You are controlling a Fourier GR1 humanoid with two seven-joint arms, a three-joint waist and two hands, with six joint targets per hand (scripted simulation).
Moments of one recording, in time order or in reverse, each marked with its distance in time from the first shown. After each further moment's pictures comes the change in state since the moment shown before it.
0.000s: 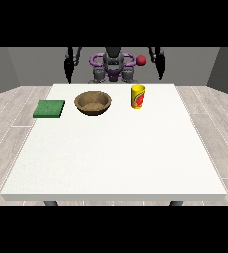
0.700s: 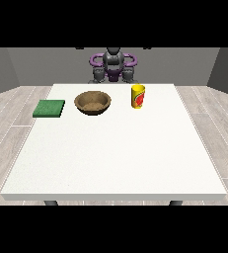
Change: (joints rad) left arm 0.166 -0.066 -0.070 -0.271 0.110 0.004 0.254; right arm 0.131 0.025 -0.001 -0.266 -0.138 -0.006 0.280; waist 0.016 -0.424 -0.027
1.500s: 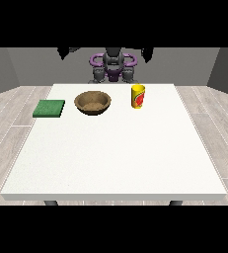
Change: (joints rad) left arm -0.035 -0.037 -0.125 0.046 -0.110 0.119 -0.337; right arm 0.021 -0.017 -0.074 -0.030 -0.072 0.123 -0.260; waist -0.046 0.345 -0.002
